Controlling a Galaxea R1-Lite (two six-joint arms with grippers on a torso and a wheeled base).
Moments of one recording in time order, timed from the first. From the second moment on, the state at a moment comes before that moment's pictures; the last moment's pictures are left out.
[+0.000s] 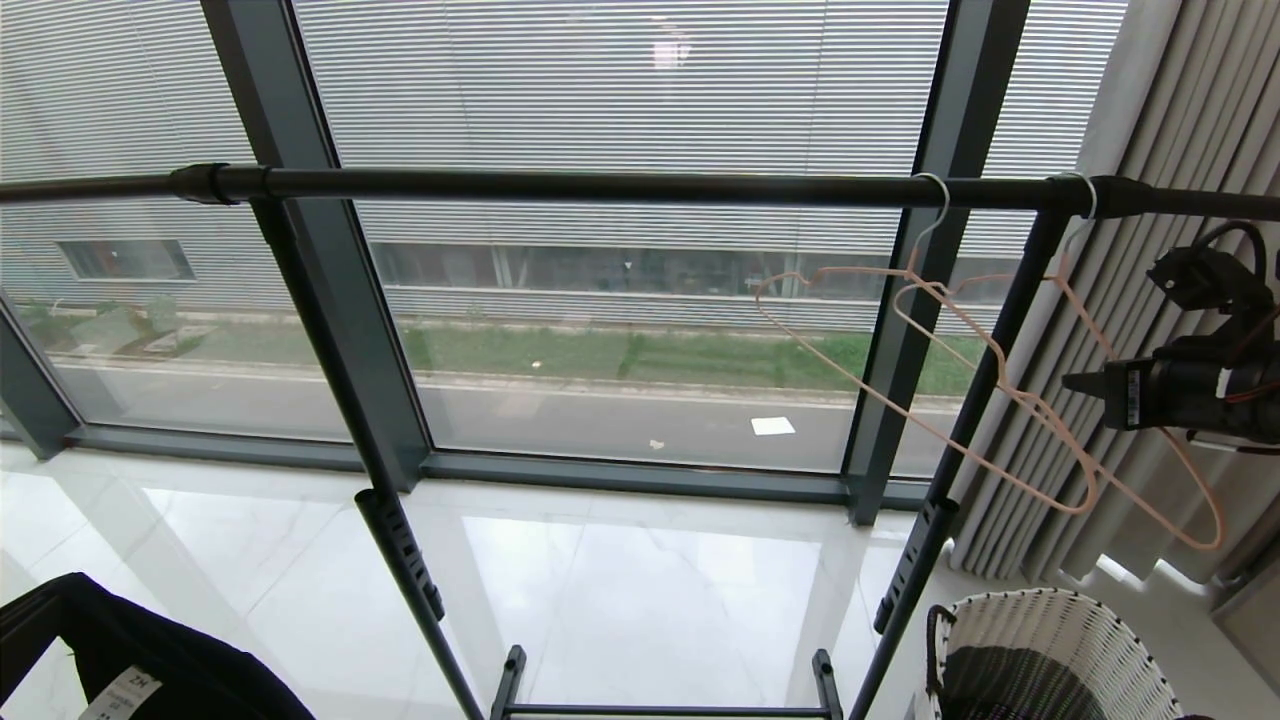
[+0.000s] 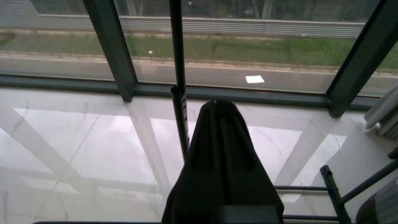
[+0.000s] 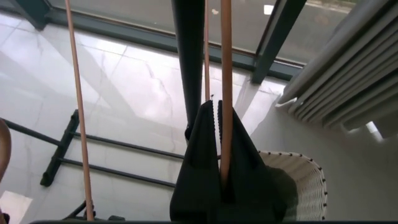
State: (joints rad) left arm 0.09 0.62 -0.27 -0.21 -0.11 0.07; right arm 0.01 1.56 -0.98 -0.16 0.26 -0.05
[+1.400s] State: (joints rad) left arm 0.09 0.59 -0.20 -0.21 -0.10 0.11; right arm 0.00 1.30 -0.88 -0.20 0.20 0.01
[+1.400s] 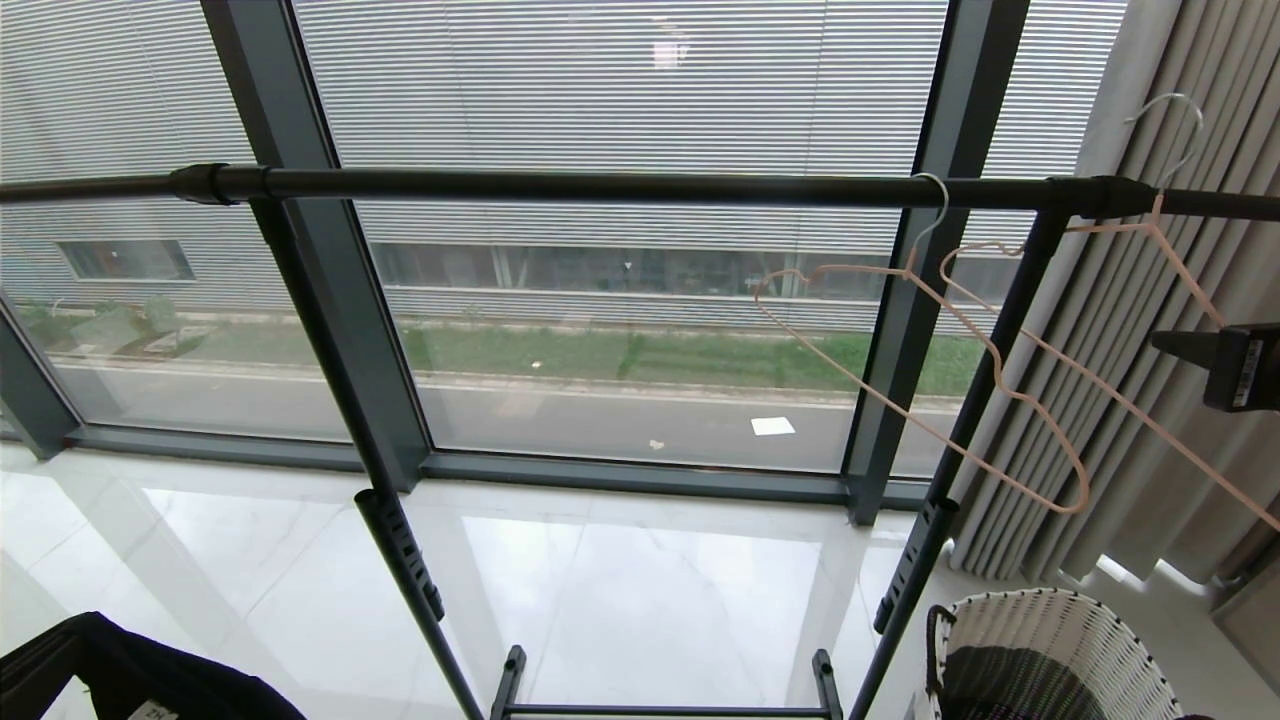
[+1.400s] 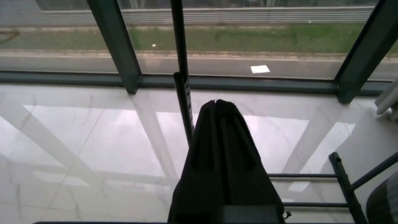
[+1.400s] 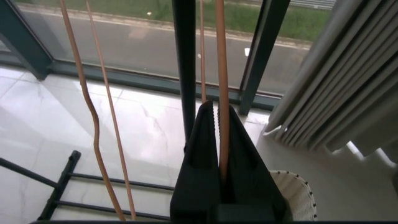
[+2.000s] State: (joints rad) left arm 0.11 0.53 -0.17 -0.04 -0.09 0.20; right arm 0.00 1.24 -0.84 -0.19 0.19 0.01
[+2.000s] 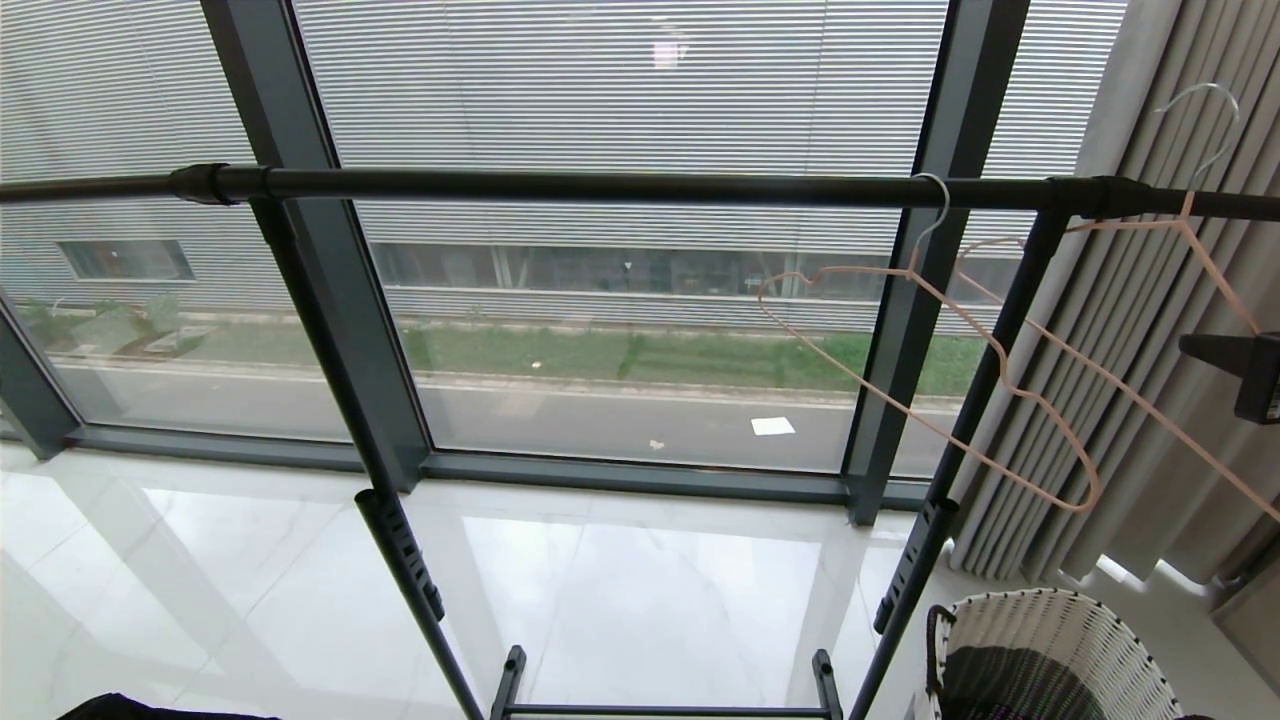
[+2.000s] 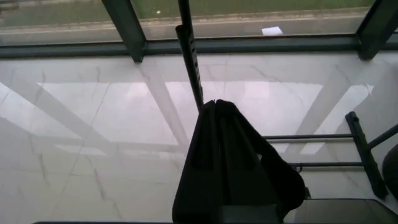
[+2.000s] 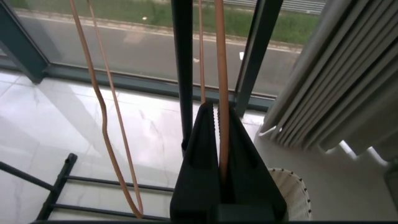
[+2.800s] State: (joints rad) left arm 0.12 0.51 -0.29 -0.02 -0.22 0.08; right arm -0.05 1.00 -0.67 0.01 0.19 0.00
